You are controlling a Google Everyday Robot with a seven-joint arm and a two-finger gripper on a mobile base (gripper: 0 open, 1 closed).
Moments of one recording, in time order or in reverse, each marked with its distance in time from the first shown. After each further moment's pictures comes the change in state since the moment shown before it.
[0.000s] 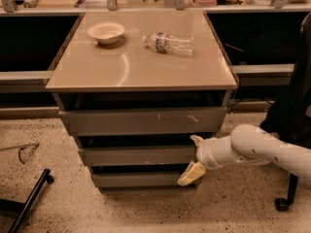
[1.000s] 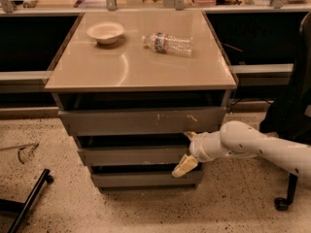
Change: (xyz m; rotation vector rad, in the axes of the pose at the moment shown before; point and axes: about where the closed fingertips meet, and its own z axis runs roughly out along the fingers) arm -0.011 -0.034 0.037 0.048 -0.005 -0.023
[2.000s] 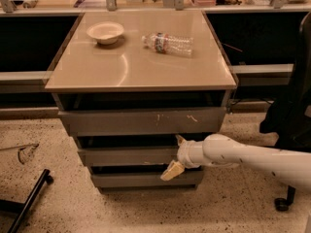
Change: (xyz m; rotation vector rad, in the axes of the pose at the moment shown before) arm 0.004 0.005 0.063 0.061 -0.016 -0.036
